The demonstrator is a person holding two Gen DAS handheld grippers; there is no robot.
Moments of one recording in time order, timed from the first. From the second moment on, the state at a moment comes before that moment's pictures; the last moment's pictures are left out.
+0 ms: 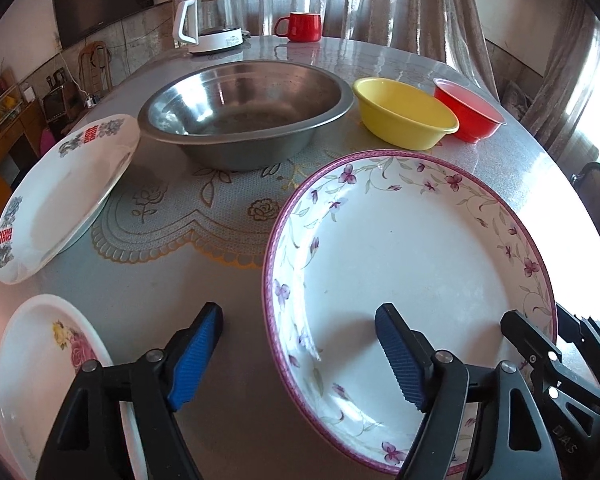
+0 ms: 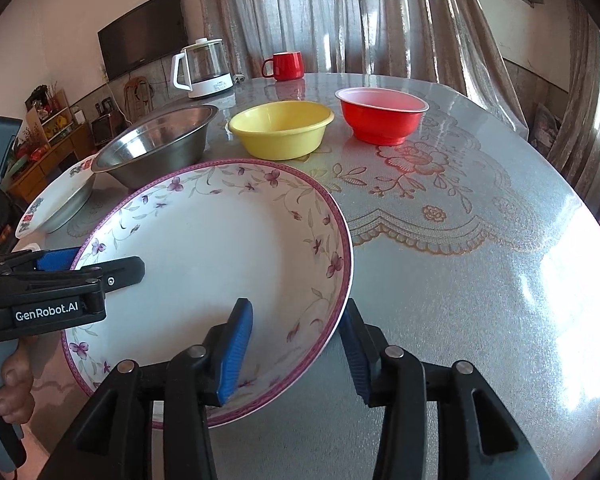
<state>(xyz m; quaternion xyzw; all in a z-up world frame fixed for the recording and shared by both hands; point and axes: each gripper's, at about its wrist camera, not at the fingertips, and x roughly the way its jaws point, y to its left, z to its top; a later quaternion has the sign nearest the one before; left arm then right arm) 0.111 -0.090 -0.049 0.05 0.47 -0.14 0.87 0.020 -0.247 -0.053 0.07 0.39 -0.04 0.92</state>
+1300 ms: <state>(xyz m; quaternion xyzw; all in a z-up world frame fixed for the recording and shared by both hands) 0.076 0.134 0.010 -0.13 0.36 -0.02 0.92 0.052 -0.147 0.002 0.07 0.38 0.13 0.91</state>
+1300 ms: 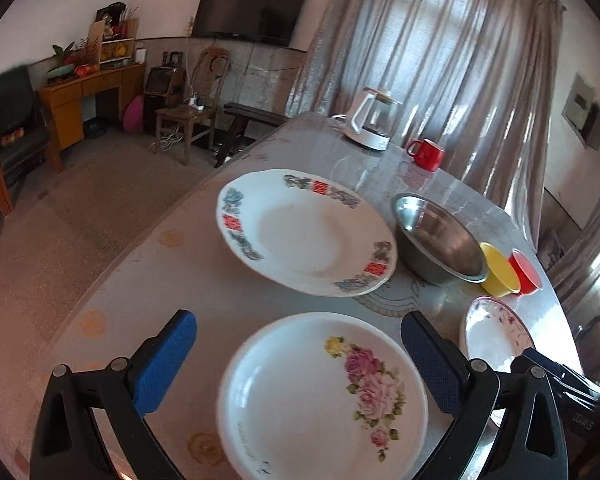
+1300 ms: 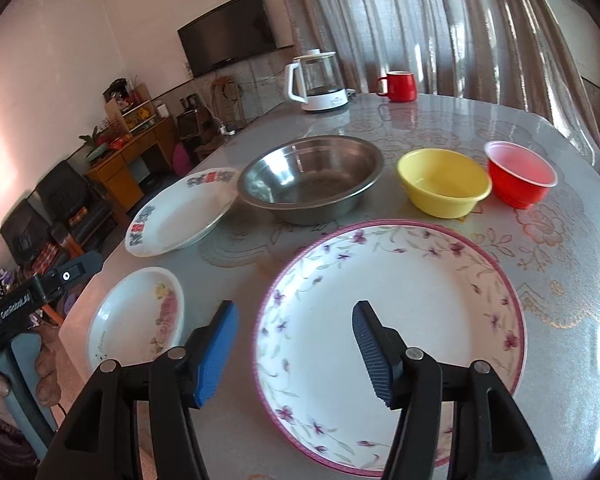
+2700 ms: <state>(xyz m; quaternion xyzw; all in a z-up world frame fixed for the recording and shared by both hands) 0.274 0.172 -0.021 -0.06 0.44 -0.12 0.89 0.236 -0.033 -0.047 0.21 0.50 0.22 0.81</state>
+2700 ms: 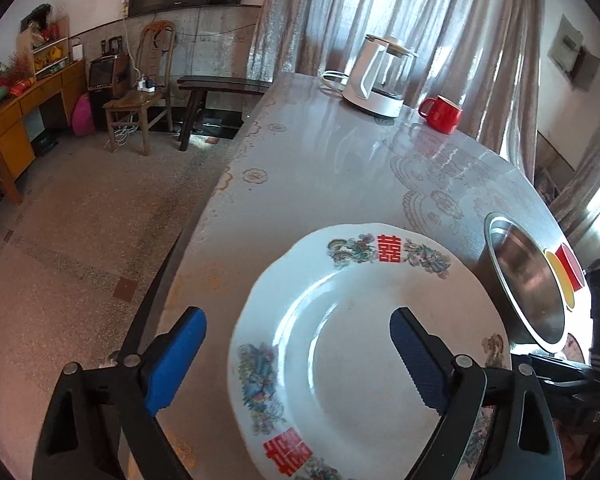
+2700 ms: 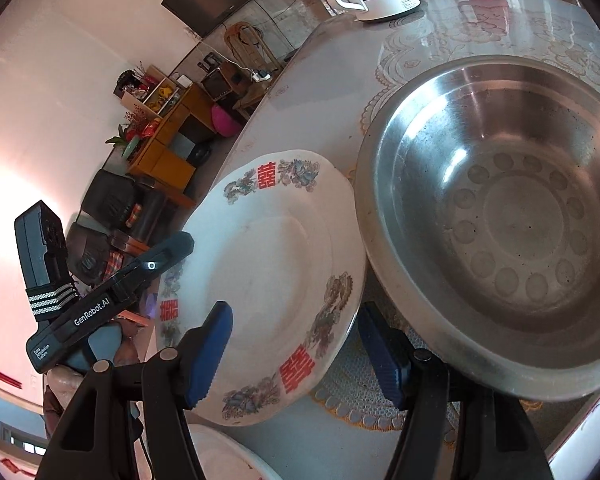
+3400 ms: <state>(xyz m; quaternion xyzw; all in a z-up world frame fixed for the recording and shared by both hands) 0.243 0.156 -0.020 -0.05 0.43 -0.10 0.89 0.233 -0.020 -0.044 0.14 0.49 0.21 0.83</state>
